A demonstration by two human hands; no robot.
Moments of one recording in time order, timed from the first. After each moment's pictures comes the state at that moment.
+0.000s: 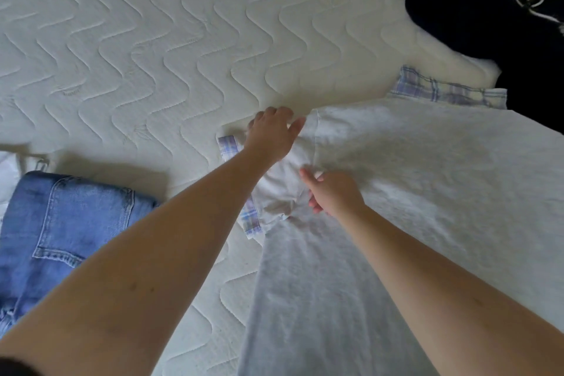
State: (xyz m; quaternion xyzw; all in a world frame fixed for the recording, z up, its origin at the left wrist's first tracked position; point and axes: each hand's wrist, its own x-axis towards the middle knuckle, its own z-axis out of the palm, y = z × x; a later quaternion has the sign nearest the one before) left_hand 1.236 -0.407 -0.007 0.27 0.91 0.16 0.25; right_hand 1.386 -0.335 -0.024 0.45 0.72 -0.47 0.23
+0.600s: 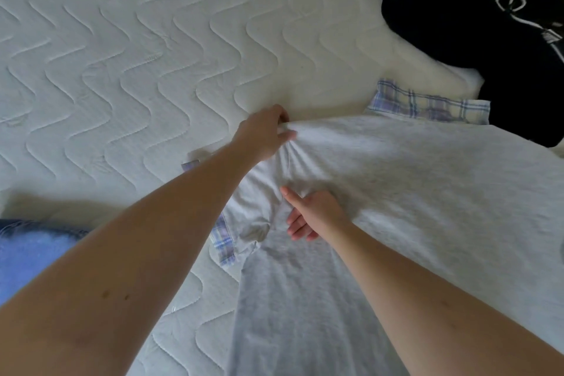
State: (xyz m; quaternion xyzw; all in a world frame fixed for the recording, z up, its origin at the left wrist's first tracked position) left_hand 1.195 -0.350 -0.031 0.32 0.87 0.18 0.33; right_hand 1.386 -0.305 -0.052 0.45 0.60 -0.59 0.29
